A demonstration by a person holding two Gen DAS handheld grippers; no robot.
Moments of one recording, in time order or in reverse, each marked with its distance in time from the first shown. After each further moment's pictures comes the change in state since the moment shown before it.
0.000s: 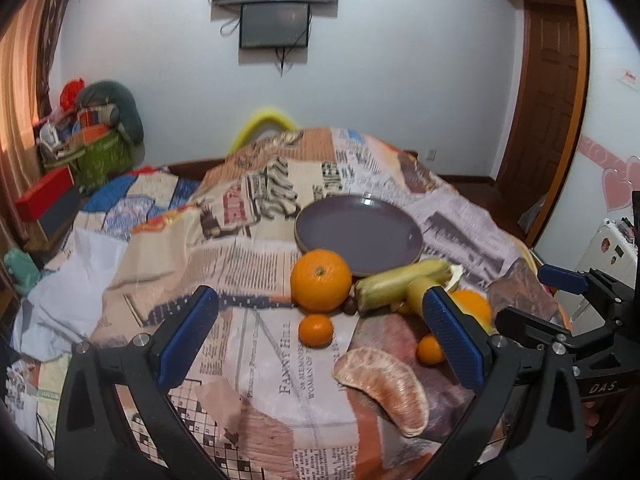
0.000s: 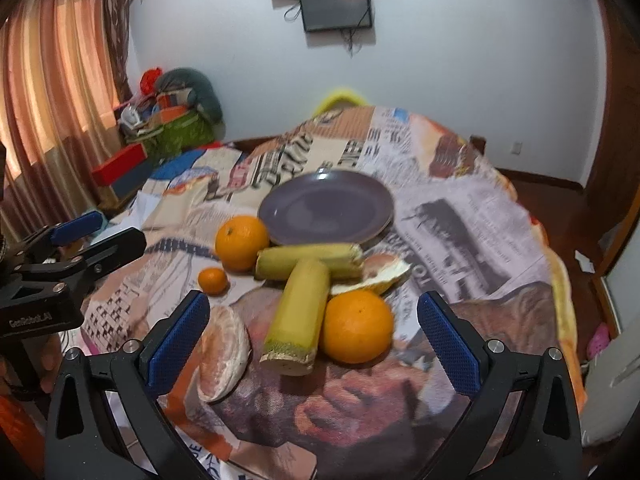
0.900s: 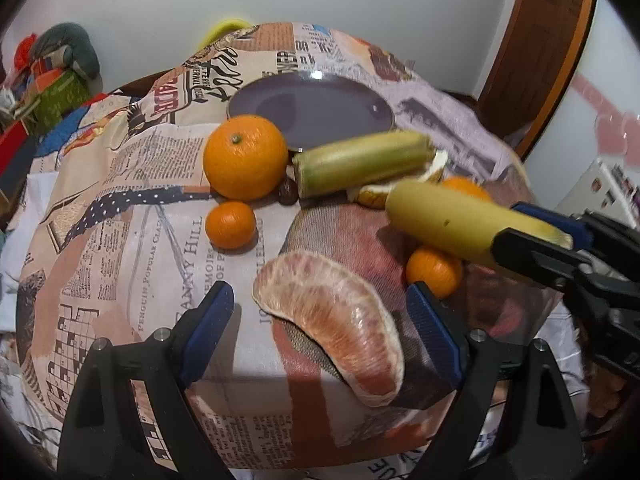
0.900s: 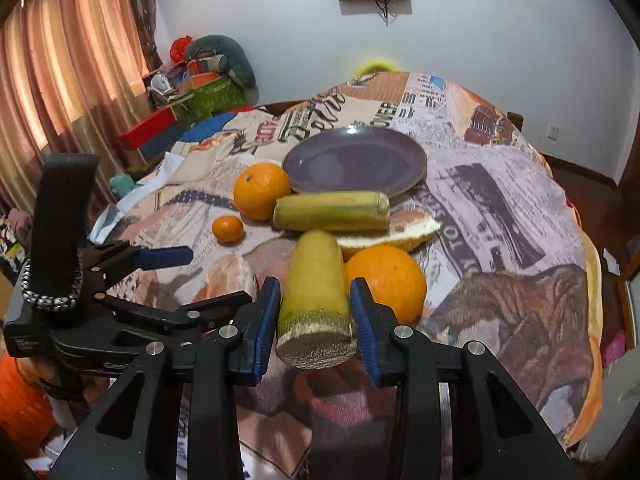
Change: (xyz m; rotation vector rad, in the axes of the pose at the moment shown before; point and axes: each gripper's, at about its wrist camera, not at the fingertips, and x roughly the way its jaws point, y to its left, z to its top) left arm 0.067 -0.045 -0.052 0.055 0.342 -0.076; right arm 0.020 -0.010 -0.019 -0.063 0.111 0.118
